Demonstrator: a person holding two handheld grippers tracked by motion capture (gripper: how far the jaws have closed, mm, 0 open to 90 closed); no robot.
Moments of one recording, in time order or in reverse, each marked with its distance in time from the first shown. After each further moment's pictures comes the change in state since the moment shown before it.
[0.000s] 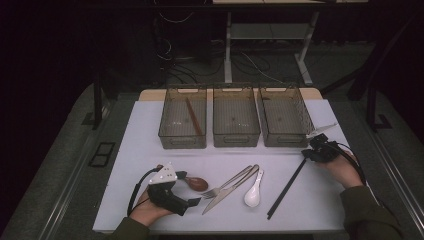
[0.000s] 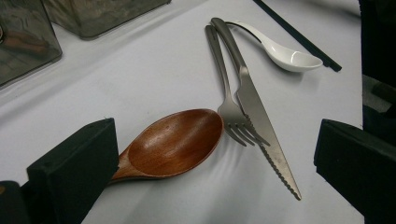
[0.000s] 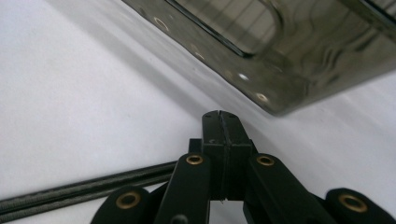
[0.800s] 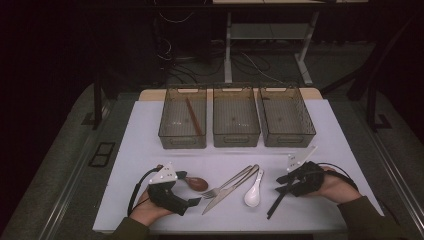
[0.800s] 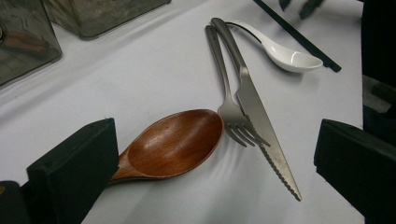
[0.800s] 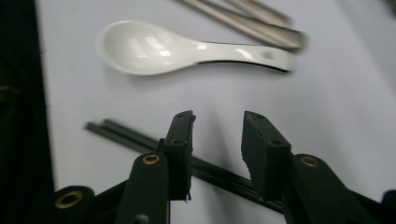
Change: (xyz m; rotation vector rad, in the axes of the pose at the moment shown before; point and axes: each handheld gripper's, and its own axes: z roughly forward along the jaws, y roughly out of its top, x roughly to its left) left arm 0.000 0.000 0.001 -0.003 0.000 -0.003; right arm 0.104 -0.002 -0.033 -0.024 0.468 -0.473
